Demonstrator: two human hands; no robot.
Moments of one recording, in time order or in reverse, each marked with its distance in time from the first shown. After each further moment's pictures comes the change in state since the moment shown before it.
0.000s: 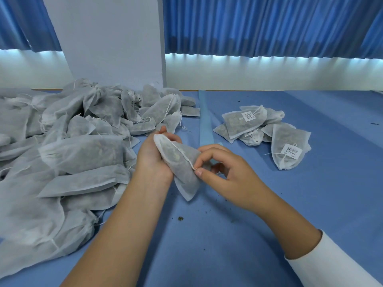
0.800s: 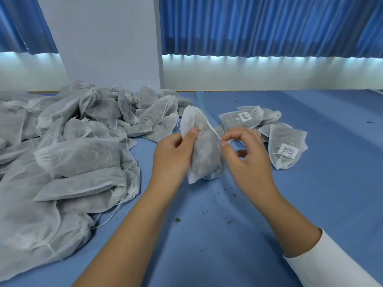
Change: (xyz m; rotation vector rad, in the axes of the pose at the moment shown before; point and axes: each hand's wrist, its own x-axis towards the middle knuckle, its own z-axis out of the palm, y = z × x) left_hand -0.020 -0.021 0.009 0.895 -0.059 0.356; right_hand 0.007 0.017 -0.015 -0.107 0.530 0.063
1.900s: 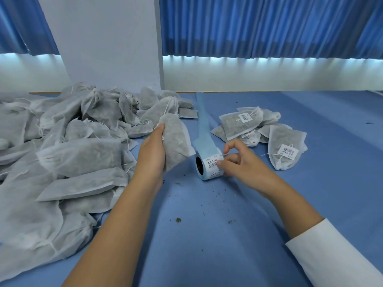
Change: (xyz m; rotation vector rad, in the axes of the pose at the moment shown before) left_hand 0.036 -0.021 -0.027 -0.278 0.027 -0.244; right_hand 0.018 0.033 -0.017 0.065 -0.519 0.401
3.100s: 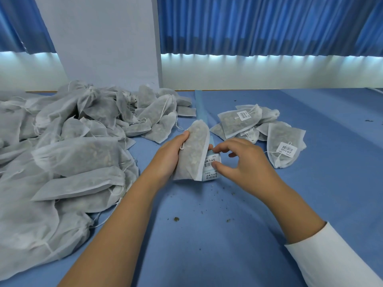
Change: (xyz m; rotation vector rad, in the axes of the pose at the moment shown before) left_hand -0.003 -0.015 0.011 0.136 -0.459 0.015; right_hand -0.013 -0.011 0.004 -0.585 0.243 -0.380
